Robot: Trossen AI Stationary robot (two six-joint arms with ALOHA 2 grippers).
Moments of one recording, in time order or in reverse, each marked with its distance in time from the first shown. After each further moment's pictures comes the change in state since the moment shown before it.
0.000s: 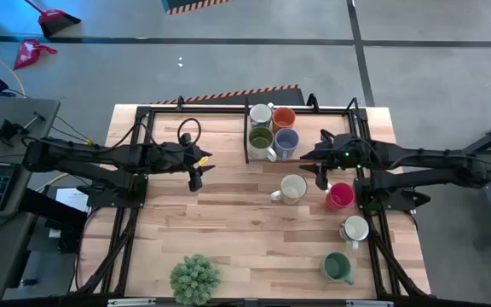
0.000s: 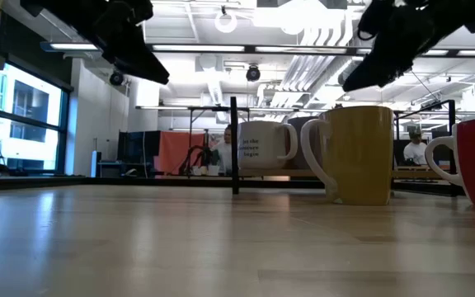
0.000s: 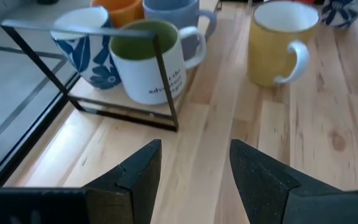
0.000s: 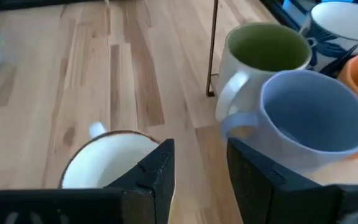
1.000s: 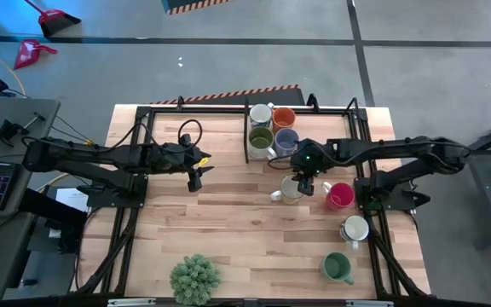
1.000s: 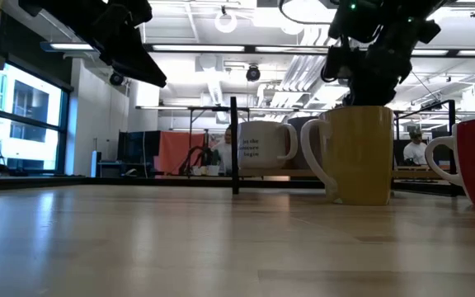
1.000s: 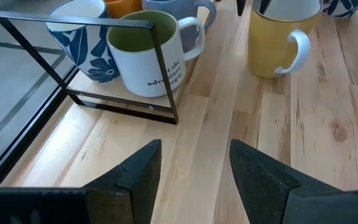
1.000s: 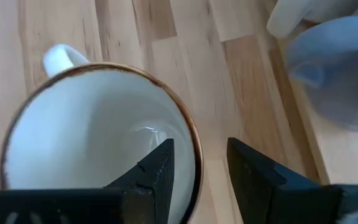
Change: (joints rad) left arm 0.000 0.000 0.000 -0.030 0.000 0.000; right arm 0.005 0.443 0.179 -0.194 -0.077 0.046
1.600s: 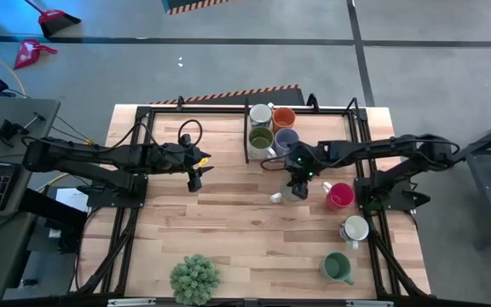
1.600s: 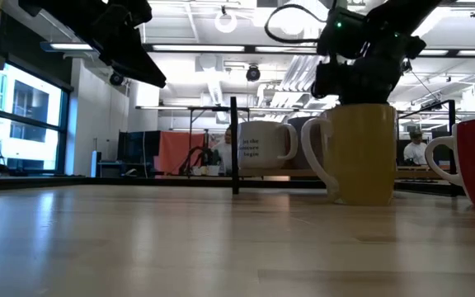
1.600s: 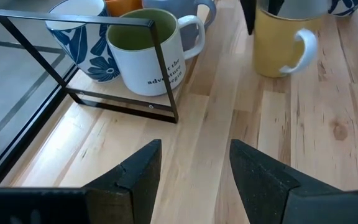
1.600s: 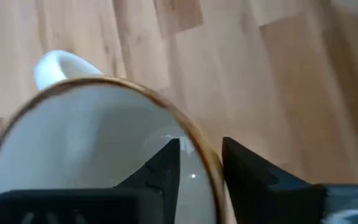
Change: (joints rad) left arm 0.000 0.000 0.000 -0.004 0.000 0.000; right arm 0.000 0.123 0.000 0.078 -0.132 0.075
